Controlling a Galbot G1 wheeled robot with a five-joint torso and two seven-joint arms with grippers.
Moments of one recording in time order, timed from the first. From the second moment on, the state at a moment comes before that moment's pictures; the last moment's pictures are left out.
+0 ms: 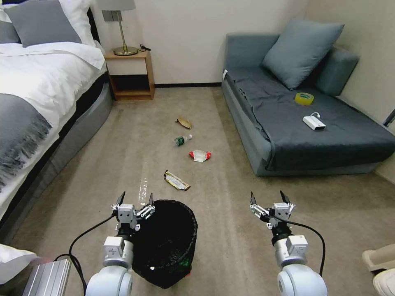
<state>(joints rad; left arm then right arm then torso) 1.55 -1.50 -0.55 -2.00 0.00 0.00 0.00 -1.55 1.50 0.55 2.00 0.00 0.00 0.00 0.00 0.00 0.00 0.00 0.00</state>
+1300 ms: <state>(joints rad) 1.63 -1.35 -0.67 -2.08 -0.33 0.25 0.05 -1.70 1.61 0.54 1.92 -0.26 0.26 0.06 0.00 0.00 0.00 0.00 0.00</state>
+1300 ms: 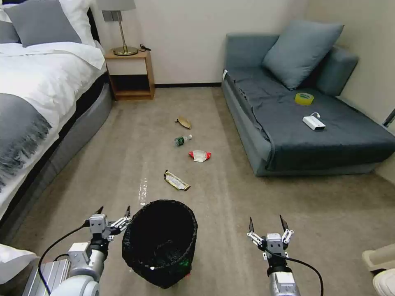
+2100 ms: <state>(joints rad) 1.59 -1.25 -0.60 -2.09 -0.59 0.61 -0.18 -1.67 1.61 0.54 1.94 -0.17 0.27 0.04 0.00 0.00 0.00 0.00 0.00</state>
